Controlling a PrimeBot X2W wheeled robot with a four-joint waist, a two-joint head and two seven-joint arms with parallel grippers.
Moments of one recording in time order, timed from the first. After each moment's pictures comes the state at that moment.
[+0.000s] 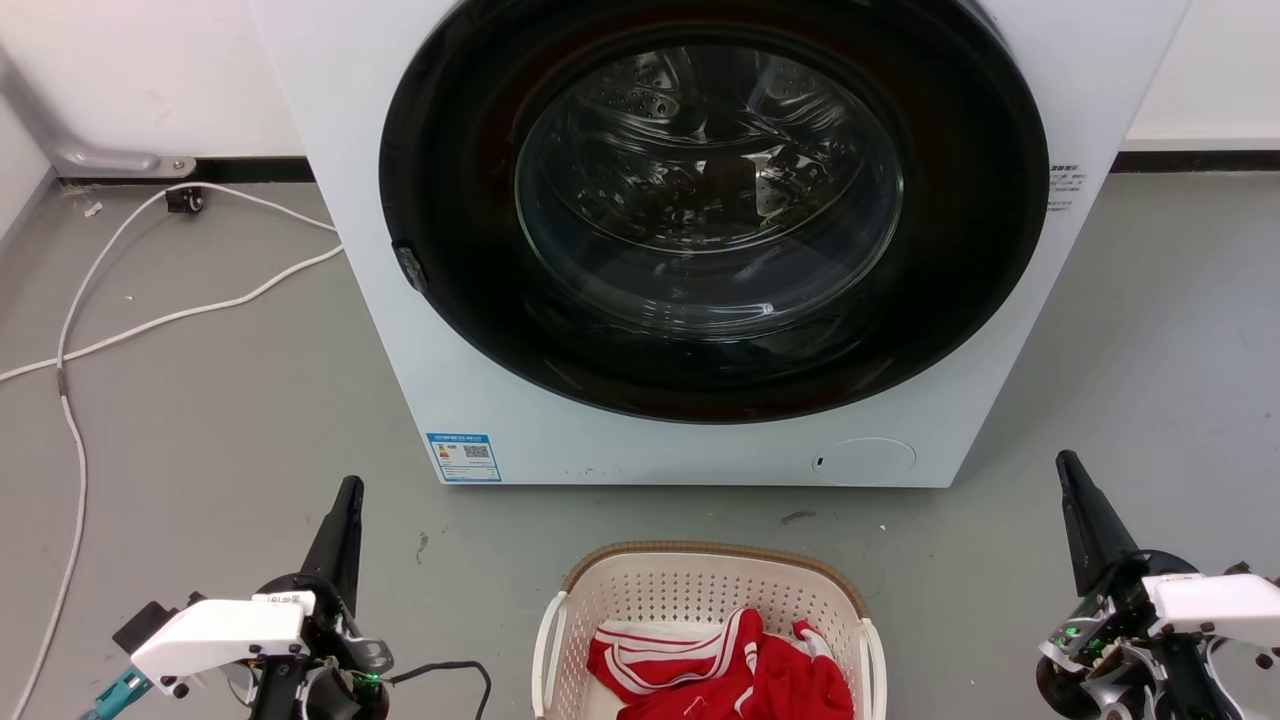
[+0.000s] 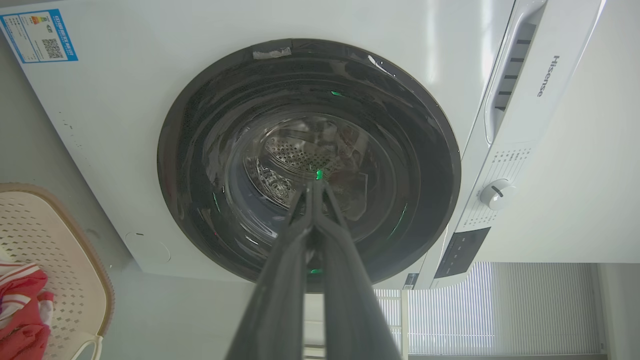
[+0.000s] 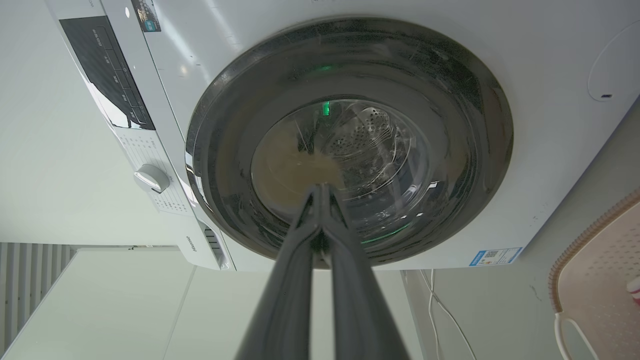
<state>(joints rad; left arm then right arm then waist) -0.10 0.05 0.11 0.25 -1.62 -0.13 0.11 -0.10 -0.05 -0.11 0.25 1.62 0.13 0.11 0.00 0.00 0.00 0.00</state>
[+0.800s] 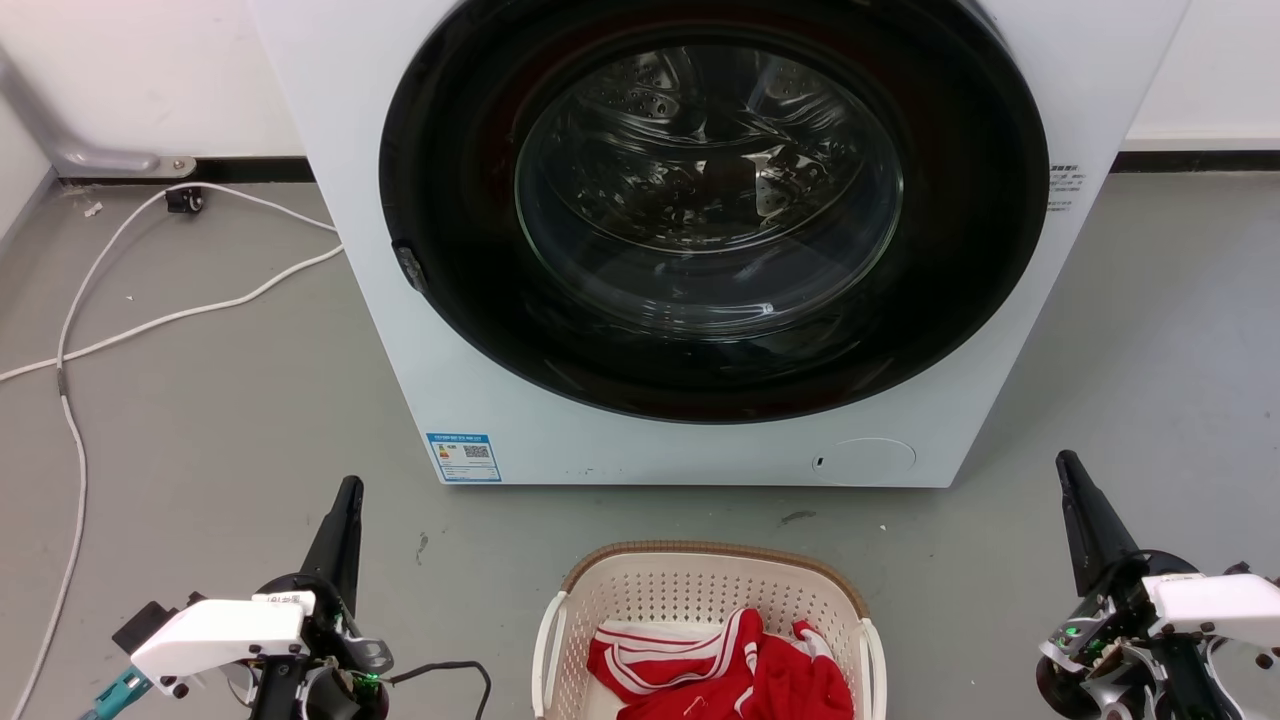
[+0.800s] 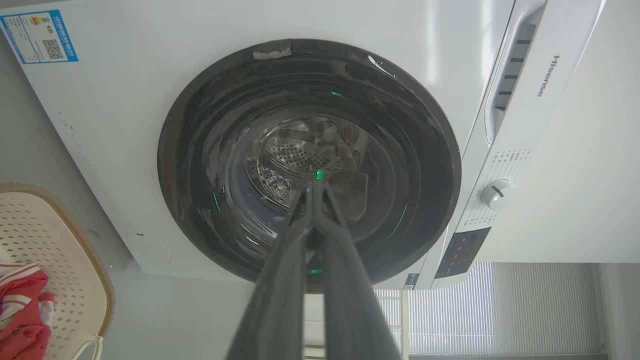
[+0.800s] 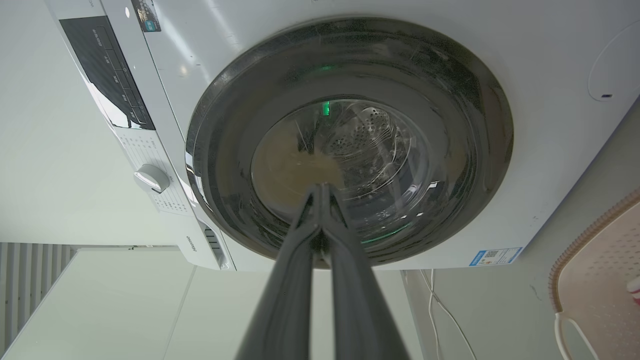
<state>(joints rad) -0.10 0.05 0.11 0.25 -1.61 -0.13 0.11 -0.10 -0.05 -0.11 0.25 1.62 0.13 0.11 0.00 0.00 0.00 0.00</state>
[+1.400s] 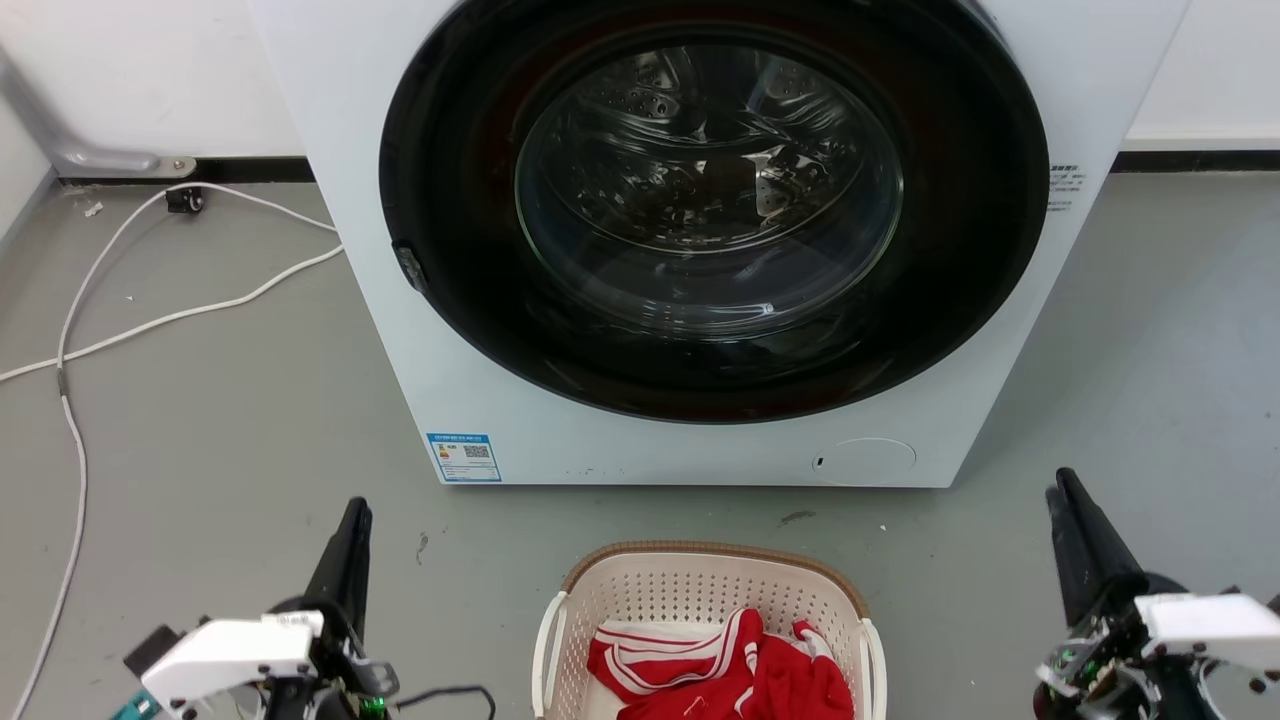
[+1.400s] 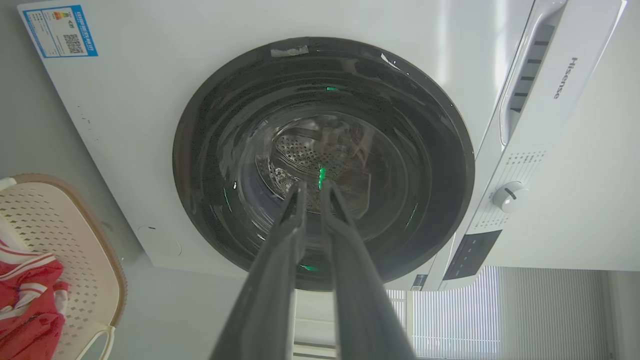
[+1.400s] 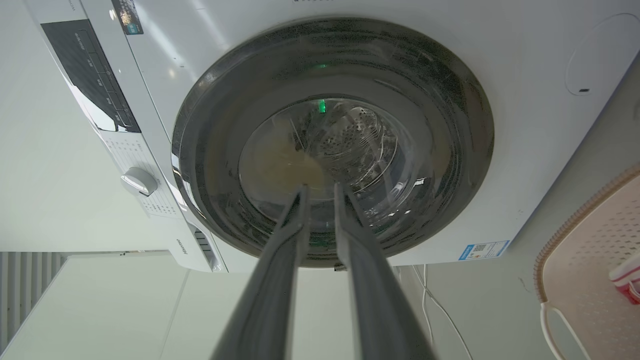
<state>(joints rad) -0.10 0.05 0.11 0.26 -1.61 -0.13 0.11 -0.09 -0.05 -0.11 0.26 1.62 0.13 0.11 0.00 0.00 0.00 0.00</state>
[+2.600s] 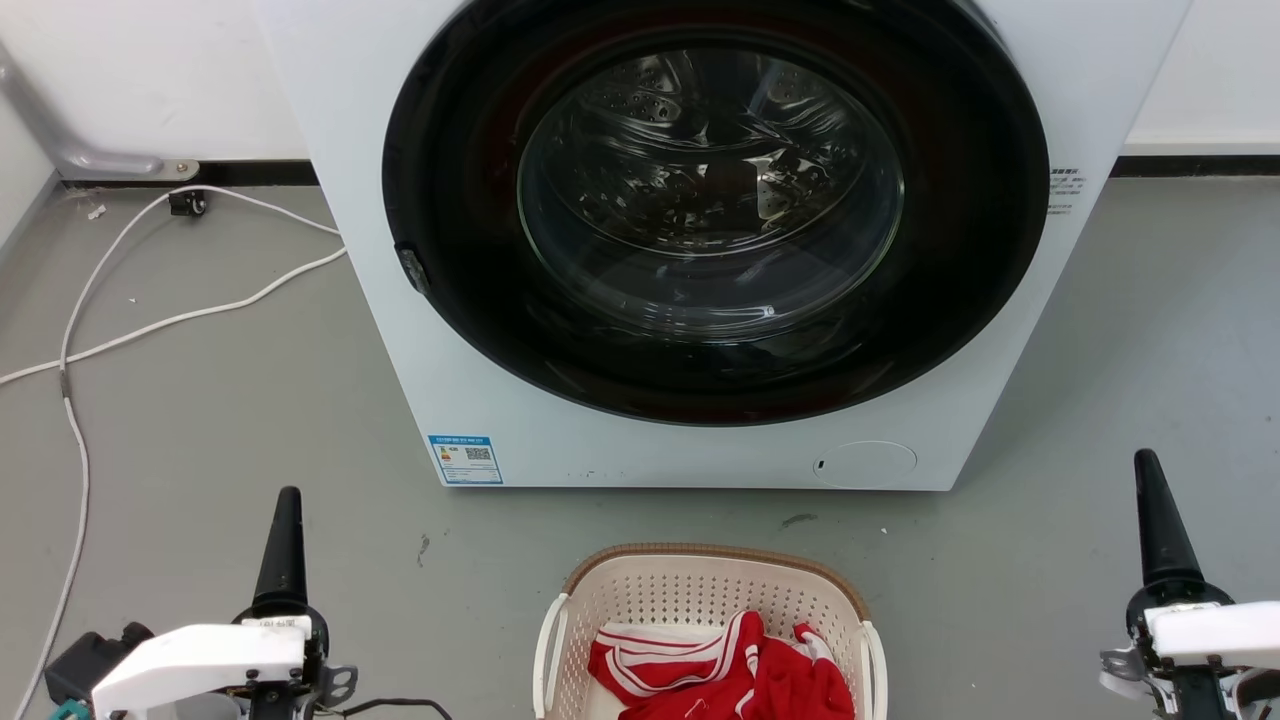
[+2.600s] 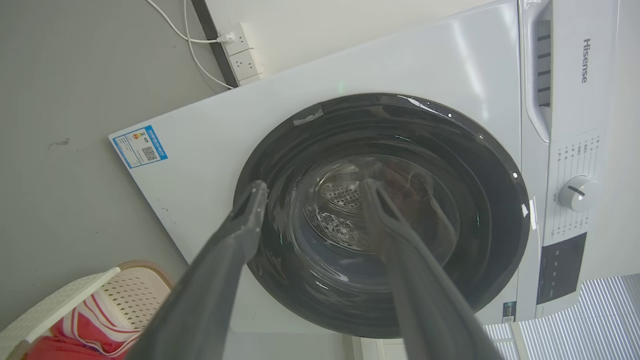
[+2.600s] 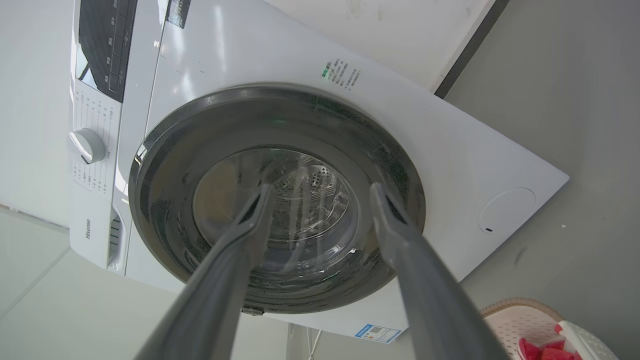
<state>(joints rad) -0.03 0.05 0.14 0.15 -1.32 -0.04 -0.03 -0.02 -0.05 -0.18 0.15 1.17 0.13 -0.03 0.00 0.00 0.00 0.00</state>
